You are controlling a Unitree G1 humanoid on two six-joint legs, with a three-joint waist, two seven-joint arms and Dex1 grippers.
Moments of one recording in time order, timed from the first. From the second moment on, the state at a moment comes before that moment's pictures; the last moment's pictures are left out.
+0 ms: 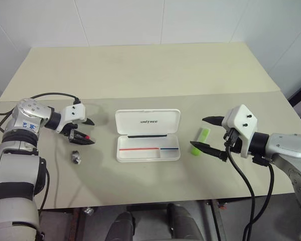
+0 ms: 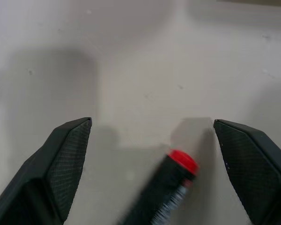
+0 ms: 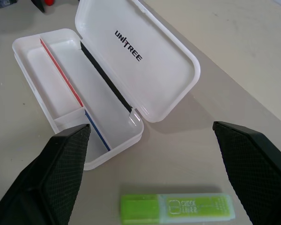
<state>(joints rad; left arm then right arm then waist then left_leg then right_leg) -1.09 0.79 -0.18 1.30 0.21 -0.41 -1.38 -0.27 -0.83 -0.16 -0.66 0.47 0.82 0.79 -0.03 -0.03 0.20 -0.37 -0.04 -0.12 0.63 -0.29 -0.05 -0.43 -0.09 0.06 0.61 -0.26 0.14</state>
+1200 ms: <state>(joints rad) -1.13 0.83 -0.12 1.29 0.19 -0.43 -1.44 -0.27 -0.86 -0.16 -0.62 0.47 0.76 0.79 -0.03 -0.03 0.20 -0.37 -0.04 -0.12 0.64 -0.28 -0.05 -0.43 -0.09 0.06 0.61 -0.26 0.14</state>
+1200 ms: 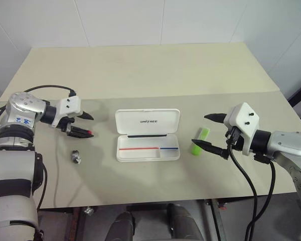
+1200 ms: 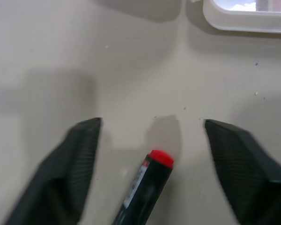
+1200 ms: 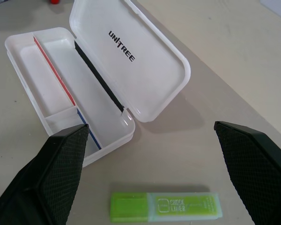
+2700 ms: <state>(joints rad) -1.19 0.80 -0.25 1.35 0.40 -0.36 -1.32 -0.18 -0.87 -0.22 -0.68 0.57 0.70 0.82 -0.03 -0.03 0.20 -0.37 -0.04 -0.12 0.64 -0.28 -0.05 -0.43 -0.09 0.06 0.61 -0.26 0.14</state>
